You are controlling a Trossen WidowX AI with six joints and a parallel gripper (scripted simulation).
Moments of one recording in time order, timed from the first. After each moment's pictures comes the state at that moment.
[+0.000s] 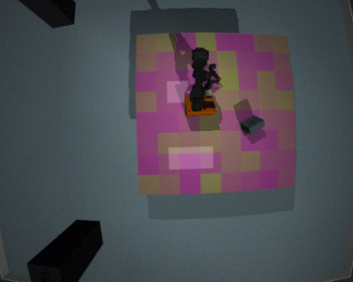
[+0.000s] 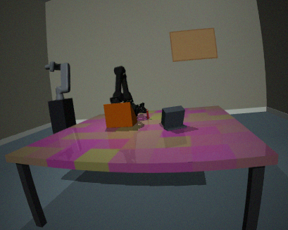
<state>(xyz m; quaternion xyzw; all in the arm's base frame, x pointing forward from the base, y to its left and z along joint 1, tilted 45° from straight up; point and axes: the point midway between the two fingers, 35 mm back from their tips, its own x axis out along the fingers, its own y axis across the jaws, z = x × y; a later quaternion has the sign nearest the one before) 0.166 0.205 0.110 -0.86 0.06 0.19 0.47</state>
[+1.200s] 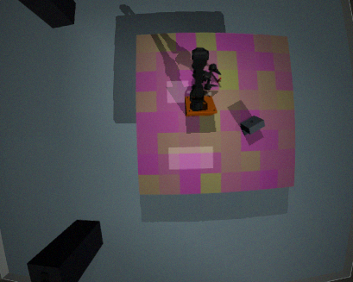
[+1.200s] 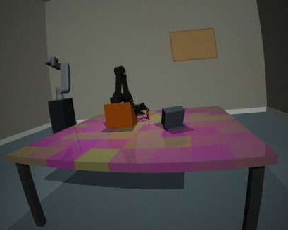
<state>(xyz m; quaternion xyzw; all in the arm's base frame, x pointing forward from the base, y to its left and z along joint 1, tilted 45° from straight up) 0.166 0.205 0.110 -0.86 0.06 0.19 0.47</state>
